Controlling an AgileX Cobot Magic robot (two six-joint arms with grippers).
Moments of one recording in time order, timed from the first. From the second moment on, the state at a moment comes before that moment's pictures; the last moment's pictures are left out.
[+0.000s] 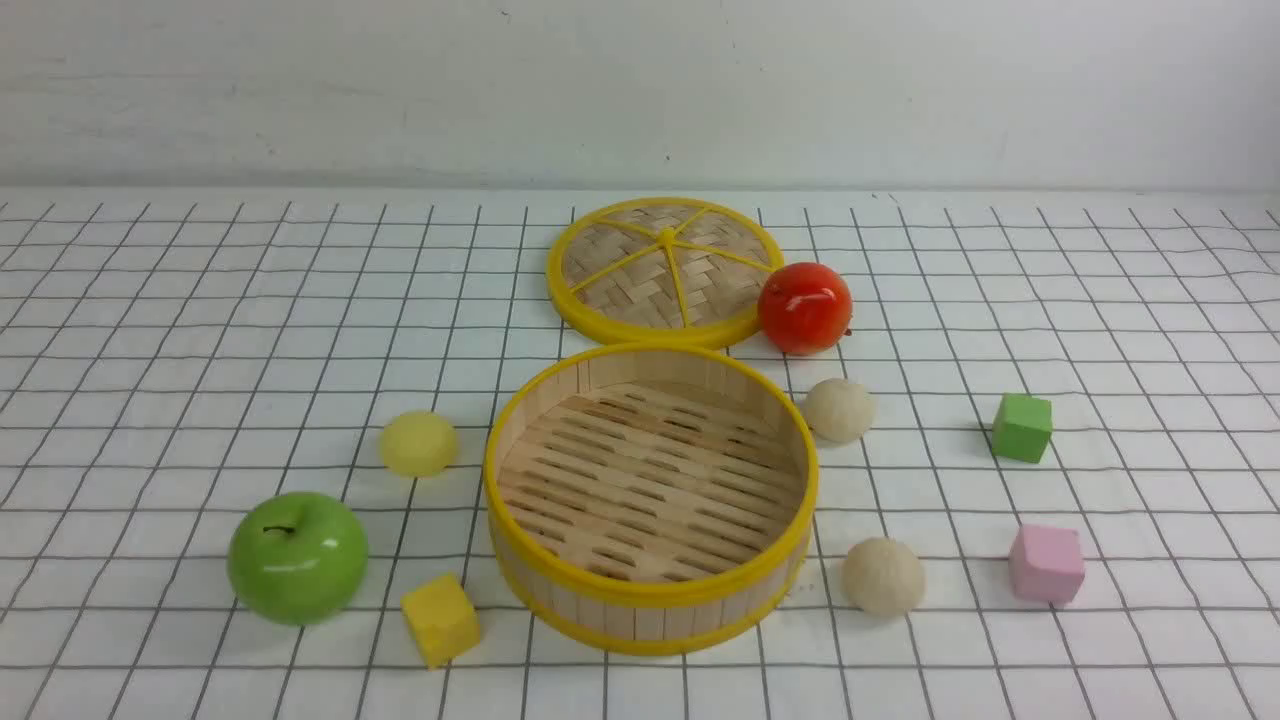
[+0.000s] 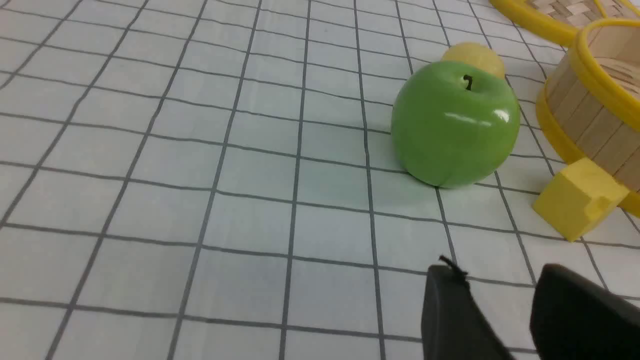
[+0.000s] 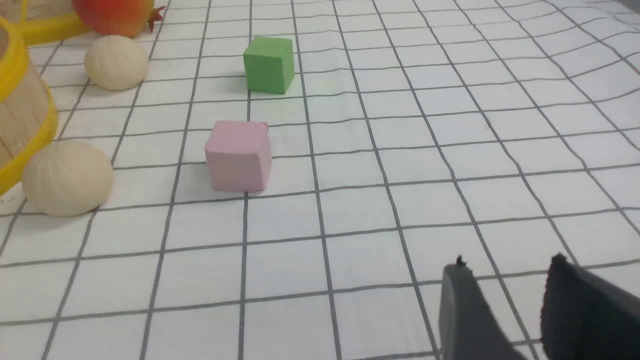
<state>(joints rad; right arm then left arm) -0.06 -0.01 0.02 -0.11 0.40 0.13 -0.09 -0.02 0.03 0.05 0.38 -0.27</state>
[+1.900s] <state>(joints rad) -0.06 -0.01 0.02 -0.11 0.40 0.13 -0.09 0.20 -0.54 -0.05 0.06 -0.47</state>
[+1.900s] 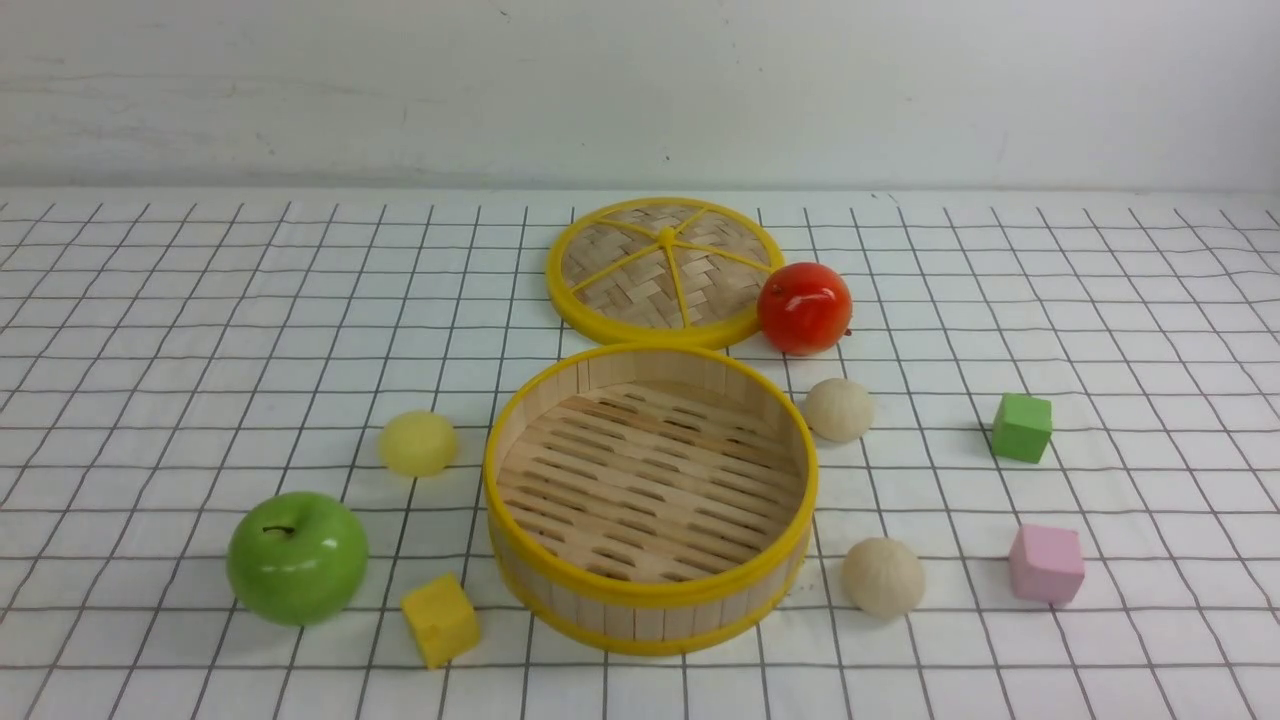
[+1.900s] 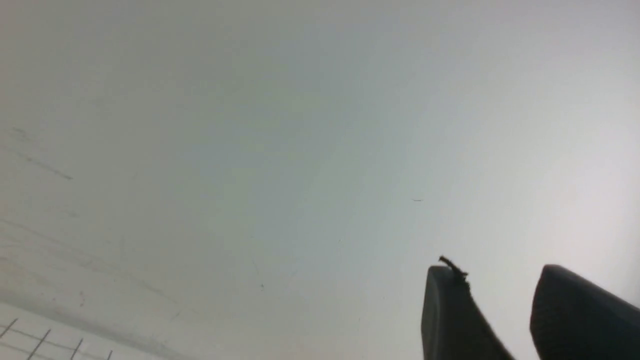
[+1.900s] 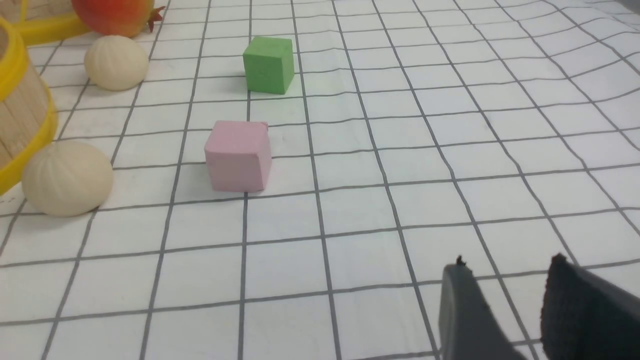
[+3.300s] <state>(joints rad) -0.06 -0.01 0.02 -0.11 0.40 0.13 -0.19 1.86 -1.48 0.00 0.92 -0.23</state>
